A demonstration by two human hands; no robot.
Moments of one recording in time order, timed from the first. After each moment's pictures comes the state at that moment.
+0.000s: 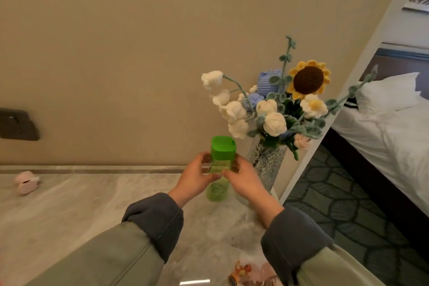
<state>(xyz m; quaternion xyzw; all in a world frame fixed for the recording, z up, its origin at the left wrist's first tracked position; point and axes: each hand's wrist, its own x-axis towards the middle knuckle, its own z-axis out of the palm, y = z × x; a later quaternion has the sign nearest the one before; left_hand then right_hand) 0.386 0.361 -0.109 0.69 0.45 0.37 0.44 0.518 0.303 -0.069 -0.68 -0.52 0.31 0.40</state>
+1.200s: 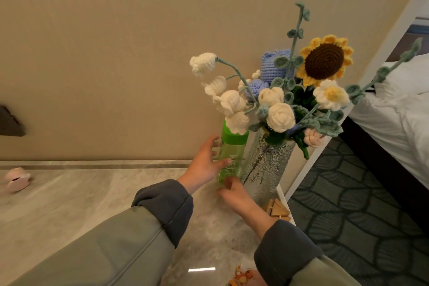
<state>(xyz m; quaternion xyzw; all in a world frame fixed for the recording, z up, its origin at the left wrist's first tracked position) 0.423 0.395 -0.120 0.69 0.45 0.34 0.46 0.523 0.317 -0.146 -0.72 -0.46 0.43 0.29</state>
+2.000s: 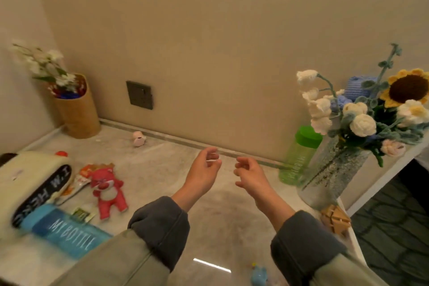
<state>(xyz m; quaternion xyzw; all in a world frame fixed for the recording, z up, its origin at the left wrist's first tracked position) 0.236 0.276 -0.097 0.52 0.57 0.48 0.42 0.370 0.267 -0.072 -0.63 -0.51 0.45 0.37</state>
